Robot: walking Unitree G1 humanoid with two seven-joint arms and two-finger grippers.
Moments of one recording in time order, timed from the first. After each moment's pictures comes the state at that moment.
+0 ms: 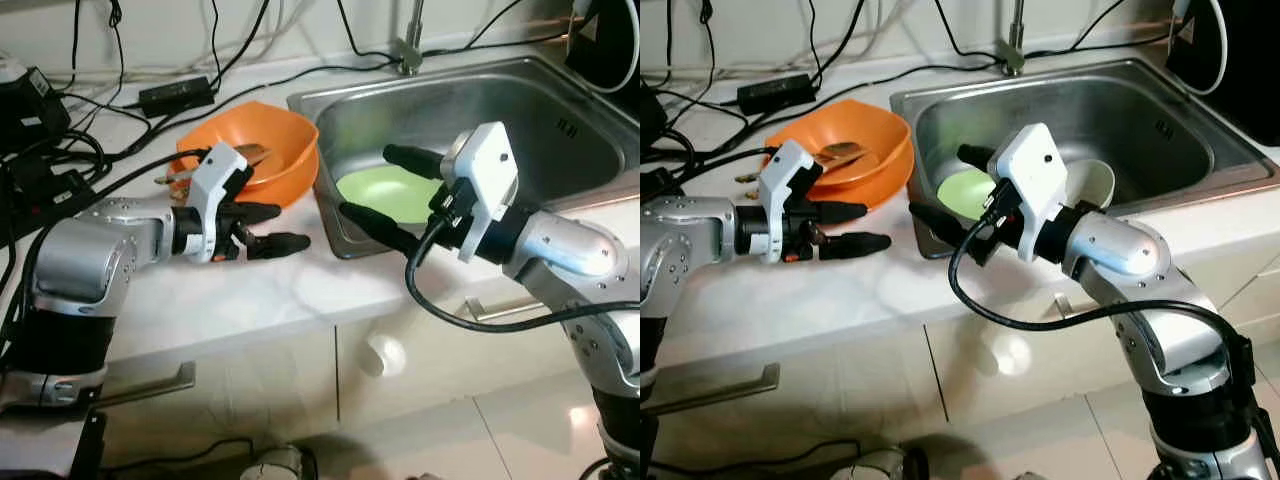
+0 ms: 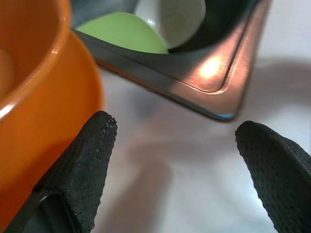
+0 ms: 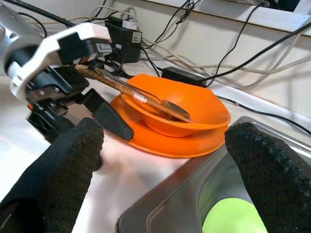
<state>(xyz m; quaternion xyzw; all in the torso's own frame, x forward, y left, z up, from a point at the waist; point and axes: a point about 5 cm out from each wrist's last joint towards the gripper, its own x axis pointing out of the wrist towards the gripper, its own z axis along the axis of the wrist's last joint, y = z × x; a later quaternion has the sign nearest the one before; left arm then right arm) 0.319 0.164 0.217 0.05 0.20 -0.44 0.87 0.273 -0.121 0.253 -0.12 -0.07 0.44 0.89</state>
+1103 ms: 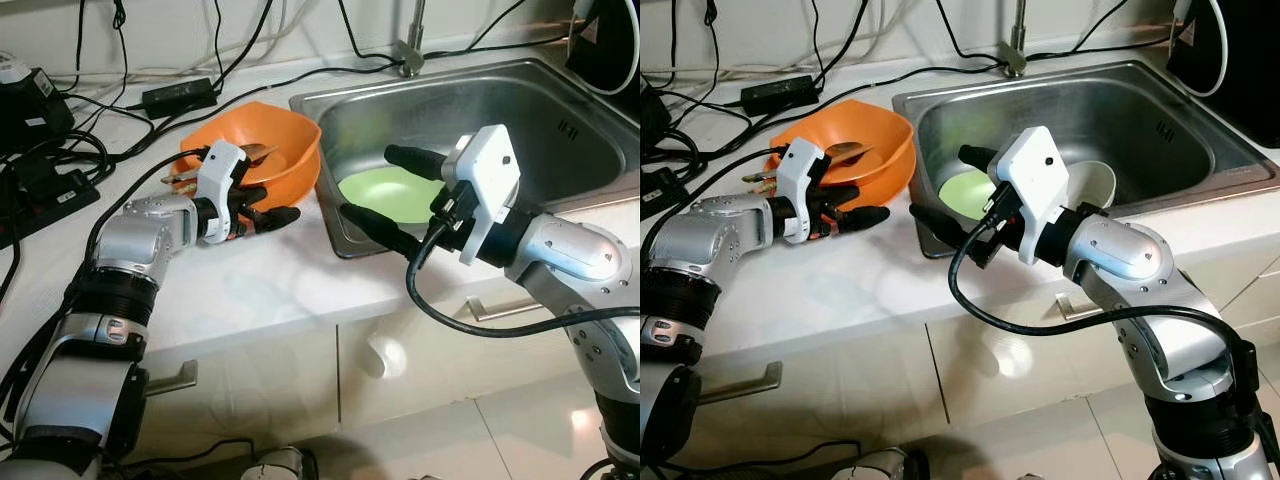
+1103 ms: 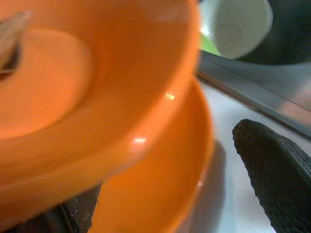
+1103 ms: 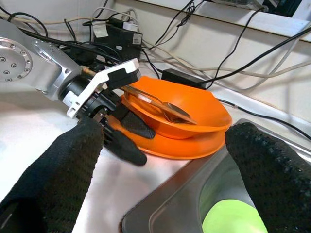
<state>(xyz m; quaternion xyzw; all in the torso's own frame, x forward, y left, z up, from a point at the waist) 0.369 0.170 0.181 0.03 0.20 -0.38 0.90 0.269 -0.121 0.253 -0.13 -0.07 0.44 0.89</state>
